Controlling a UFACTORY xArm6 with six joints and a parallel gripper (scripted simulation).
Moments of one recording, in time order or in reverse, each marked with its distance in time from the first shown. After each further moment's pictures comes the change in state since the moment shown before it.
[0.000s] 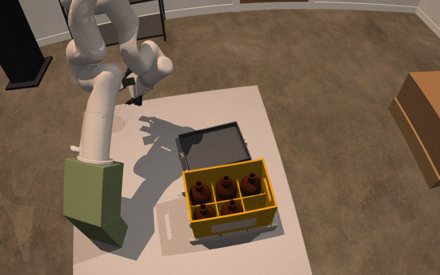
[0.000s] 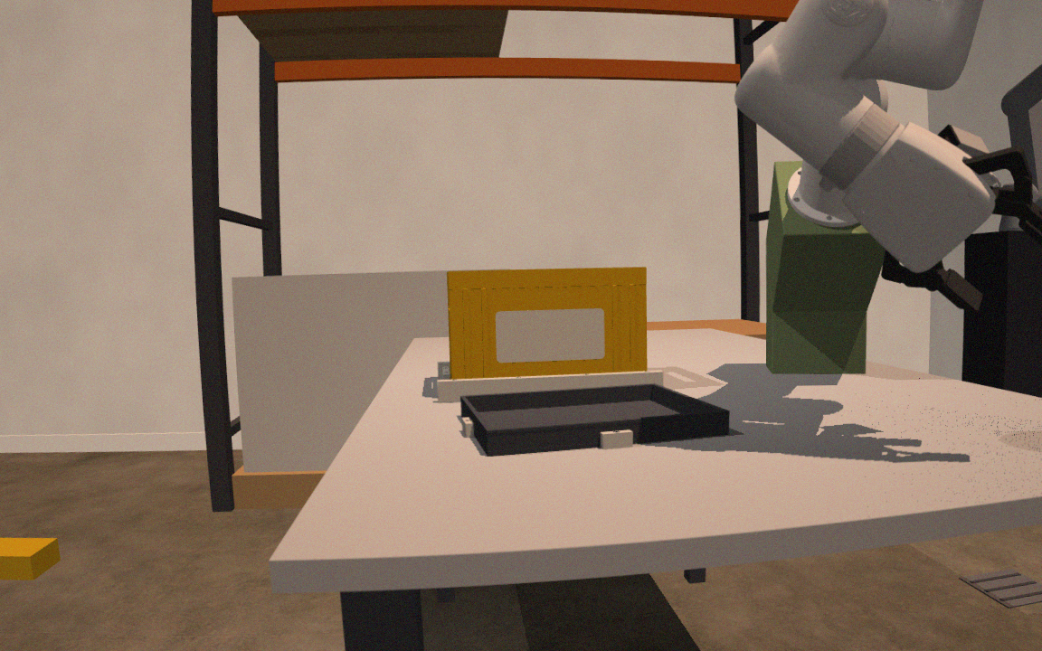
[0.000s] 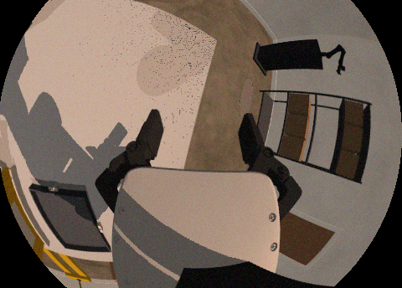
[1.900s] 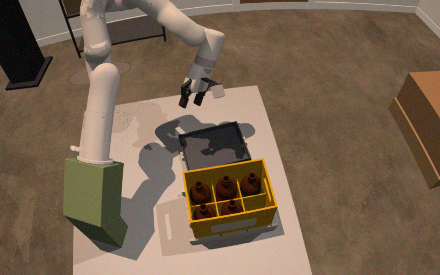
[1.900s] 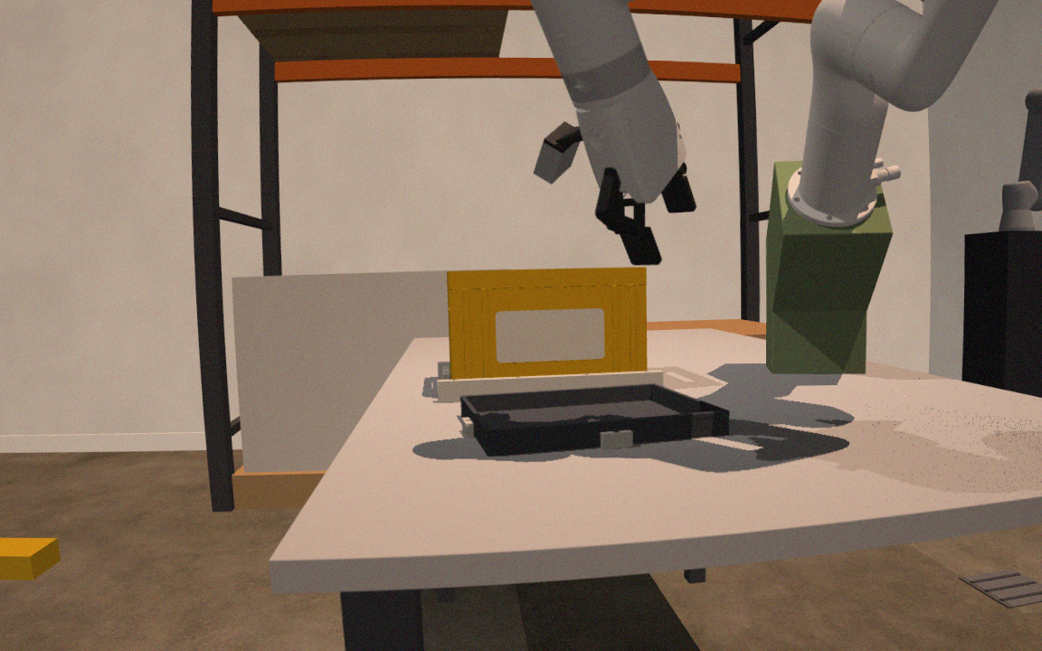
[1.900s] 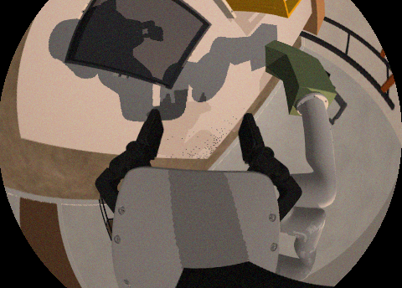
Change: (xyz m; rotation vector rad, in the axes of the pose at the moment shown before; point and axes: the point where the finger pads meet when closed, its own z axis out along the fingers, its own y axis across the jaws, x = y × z) arm -0.071 -0.156 -0.264 0.510 0.728 -1.507
